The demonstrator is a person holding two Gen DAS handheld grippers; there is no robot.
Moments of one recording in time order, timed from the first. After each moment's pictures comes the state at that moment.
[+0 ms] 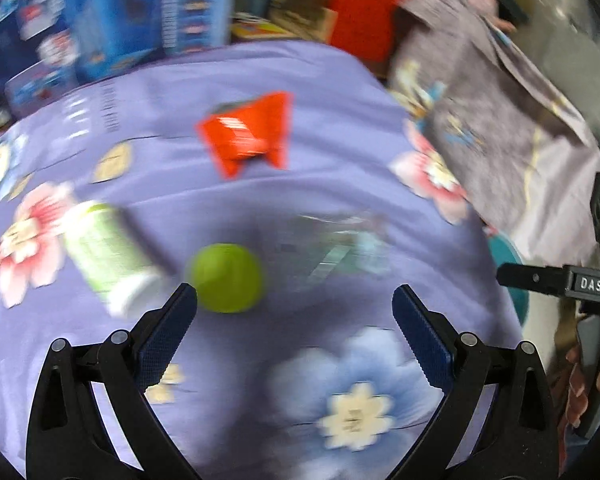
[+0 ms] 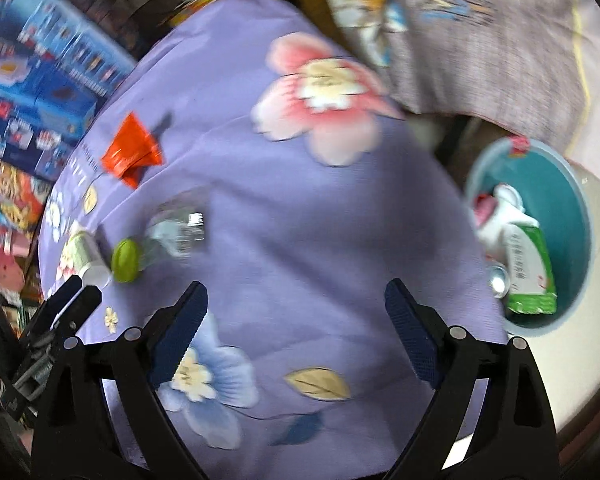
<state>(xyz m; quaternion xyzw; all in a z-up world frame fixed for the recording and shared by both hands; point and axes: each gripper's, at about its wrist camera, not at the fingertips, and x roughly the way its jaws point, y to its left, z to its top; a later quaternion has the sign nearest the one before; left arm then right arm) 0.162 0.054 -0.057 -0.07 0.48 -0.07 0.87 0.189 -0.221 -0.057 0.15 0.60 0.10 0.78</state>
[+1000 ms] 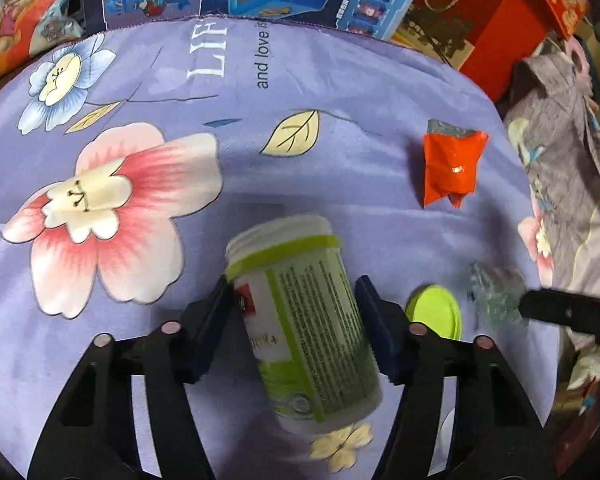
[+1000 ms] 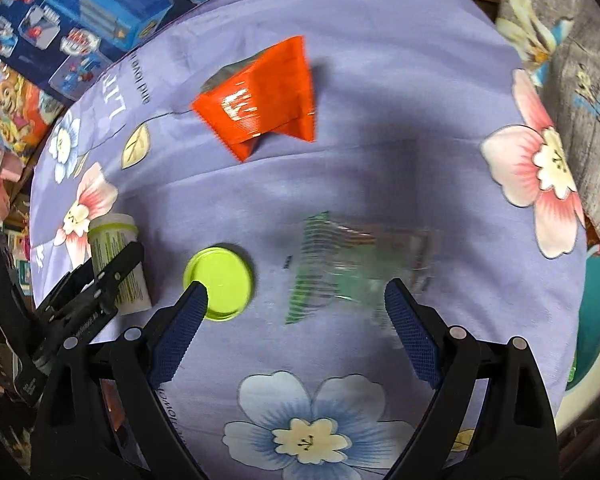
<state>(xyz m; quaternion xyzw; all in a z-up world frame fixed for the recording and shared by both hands) 0.195 0.182 -0.109 -0.15 0.50 0.02 0.85 0.243 -0.039 -0.063 0.03 0.64 0.17 0.75</state>
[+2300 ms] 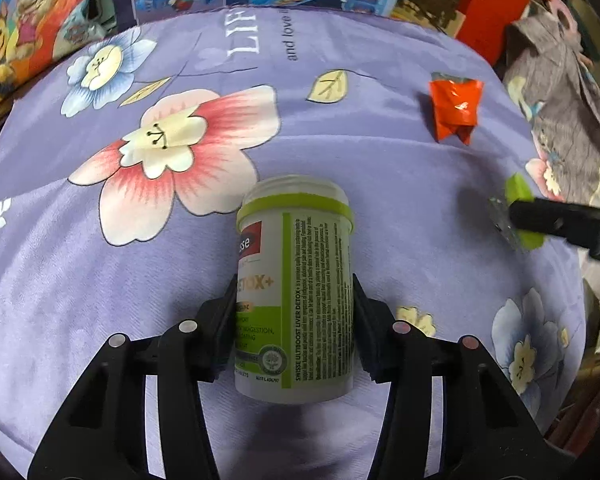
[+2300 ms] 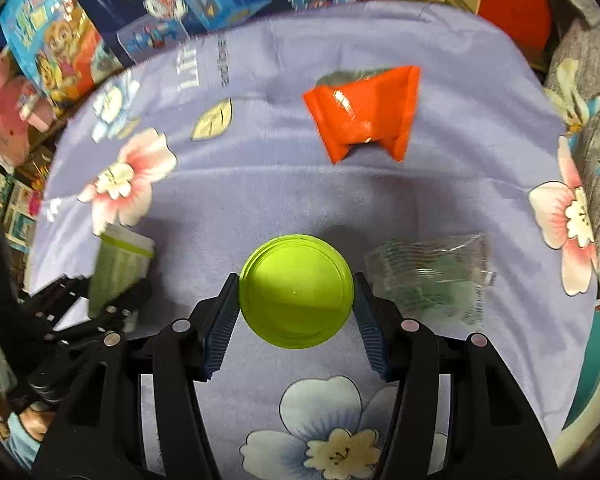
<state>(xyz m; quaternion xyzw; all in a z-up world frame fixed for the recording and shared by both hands) 0.134 0.194 -0.110 -0.08 0.52 0.02 0.85 0.202 -0.003 -0.043 -0.01 0.56 0.23 0.80</state>
